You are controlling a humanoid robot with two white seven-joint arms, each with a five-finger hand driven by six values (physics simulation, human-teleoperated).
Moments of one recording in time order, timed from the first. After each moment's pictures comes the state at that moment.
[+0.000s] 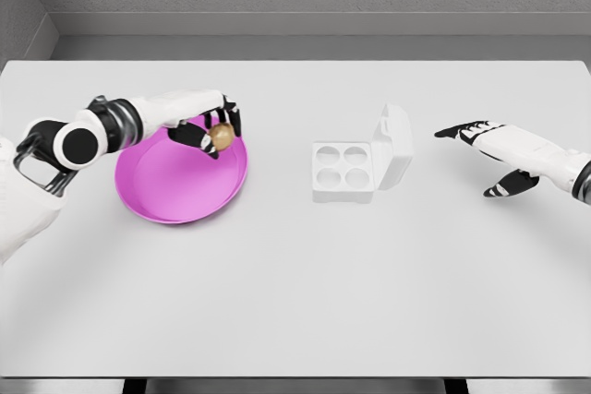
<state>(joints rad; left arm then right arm) -0.68 0.57 -0.67 -1.56 -0.28 0.15 -0.61 -0.36 -0.87 0.46 -1.45 0.31 -0.37 0.38</state>
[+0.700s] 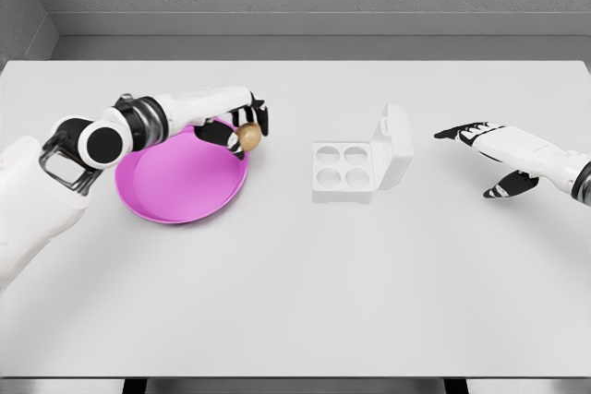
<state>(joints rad) -0.69 0.50 -0.67 -1.58 -0.29 0.15 -0.61 -0.36 -0.87 0.46 -1.45 0.31 -0.37 0.38</state>
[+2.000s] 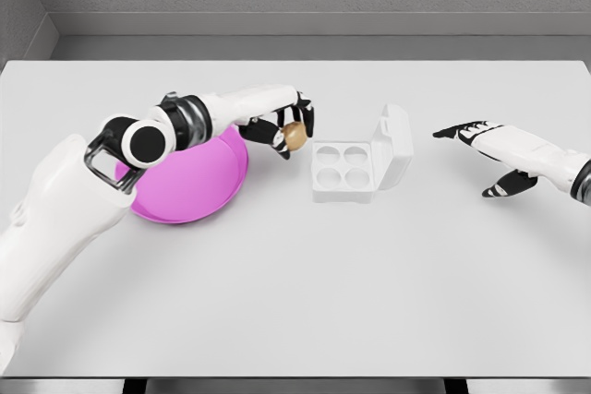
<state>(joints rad) -0.70 0.37 -0.68 -1.56 -0.30 0.15 -0.61 -0.36 -0.87 0.46 -1.45 0.31 -0.37 0.38</state>
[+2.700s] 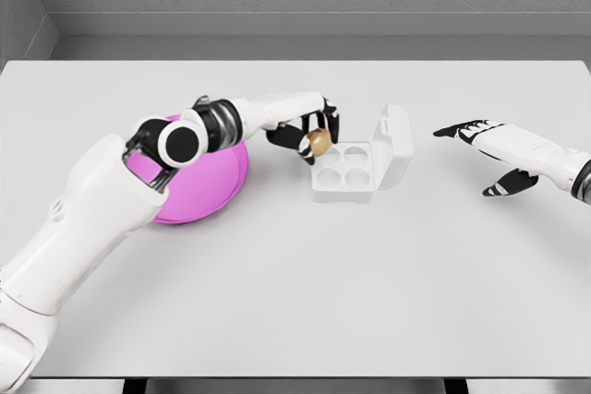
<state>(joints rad) -0.72 0.27 -0.72 -1.48 -0.32 0.14 -0.61 -0.36 -0.87 0.46 -1.45 0.31 -0.37 0.38</state>
